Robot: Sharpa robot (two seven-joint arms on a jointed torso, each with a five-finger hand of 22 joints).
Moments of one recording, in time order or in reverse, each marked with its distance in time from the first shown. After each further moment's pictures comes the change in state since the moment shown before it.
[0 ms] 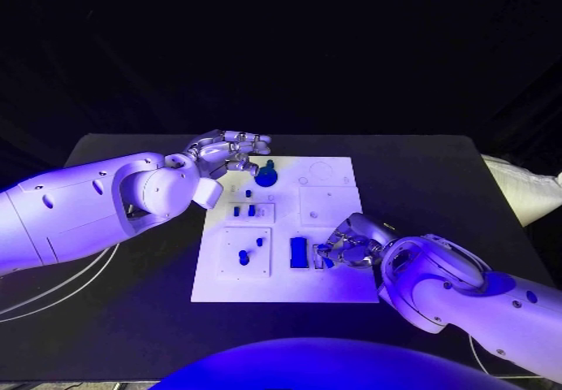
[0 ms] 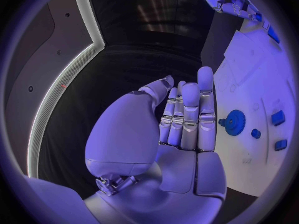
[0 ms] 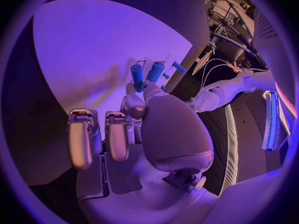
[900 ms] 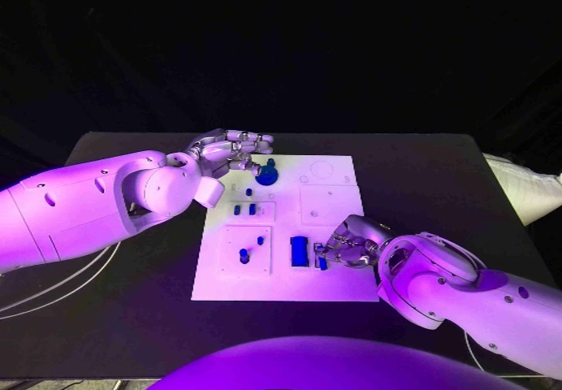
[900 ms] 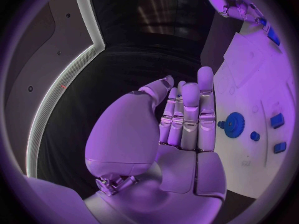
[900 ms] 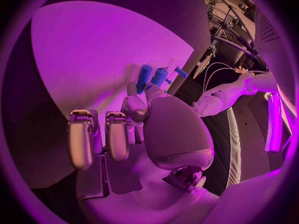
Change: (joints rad) left arm 0.000 0.002 0.000 0.001 -0.007 0.013 -0.005; left_hand 0.000 0.000 0.000 0.000 0.000 0.000 0.000 0.000 0.000 0.000 0.000 0.000 0.000 0.000 0.000 0.000 0.000 0.000 0.000 0.000 0.000 -0.001; right arm 0.001 0.024 0.000 -0.030 0.003 0.051 -0.006; right_hand -0.068 0.014 -0.010 0.004 0.015 0.019 -0.011 0.015 0.023 0.017 -0.008 0.031 0.028 0.000 0.000 0.000 0.001 0.000 0.000 -0.007 0.007 0.001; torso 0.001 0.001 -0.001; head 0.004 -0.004
